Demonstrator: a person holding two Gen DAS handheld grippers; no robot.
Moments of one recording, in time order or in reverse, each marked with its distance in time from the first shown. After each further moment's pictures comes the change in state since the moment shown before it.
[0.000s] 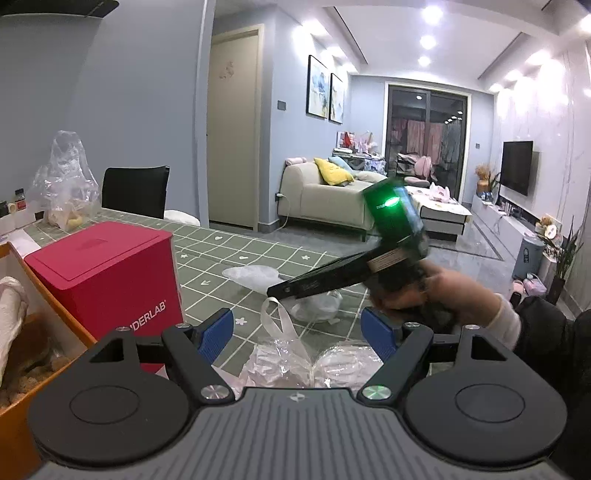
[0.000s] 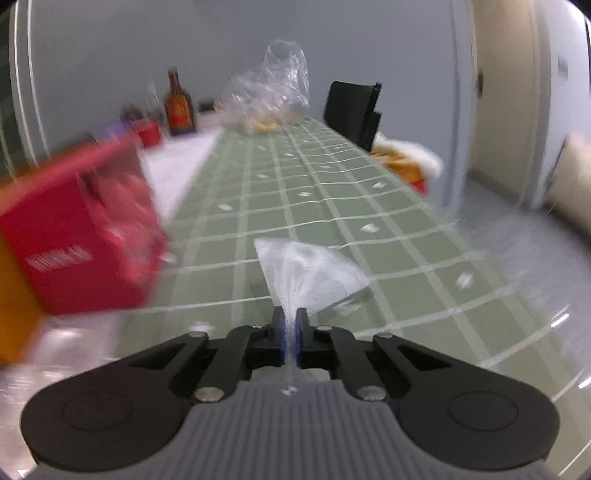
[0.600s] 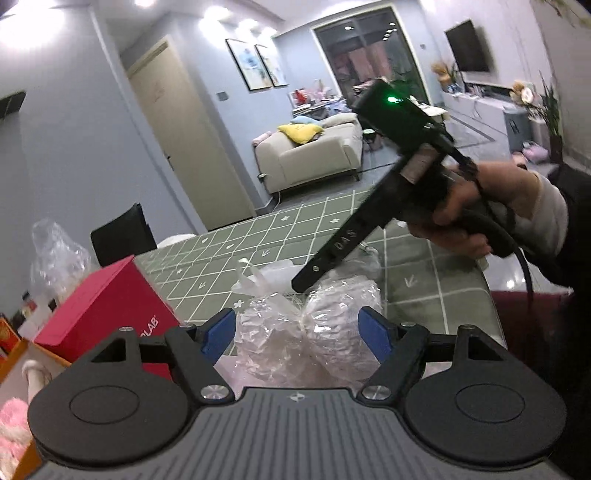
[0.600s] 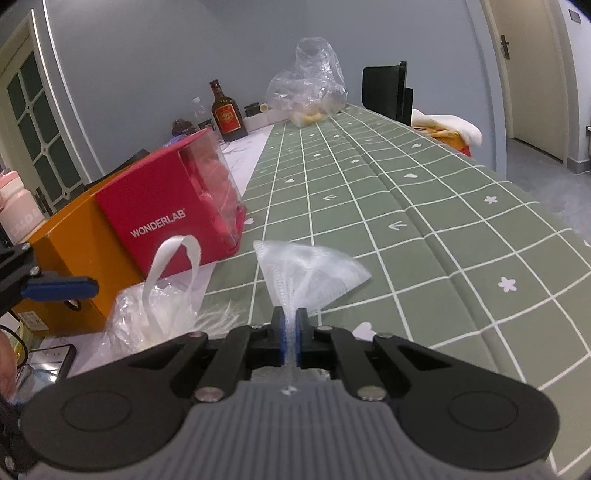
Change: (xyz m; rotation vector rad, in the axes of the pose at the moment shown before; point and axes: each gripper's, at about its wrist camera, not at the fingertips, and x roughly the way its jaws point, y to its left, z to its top) left arm 0.007 -0.053 -0.033 0.459 0.098 0.072; right arm -0.035 0.010 -0.040 0.037 0.030 0.139
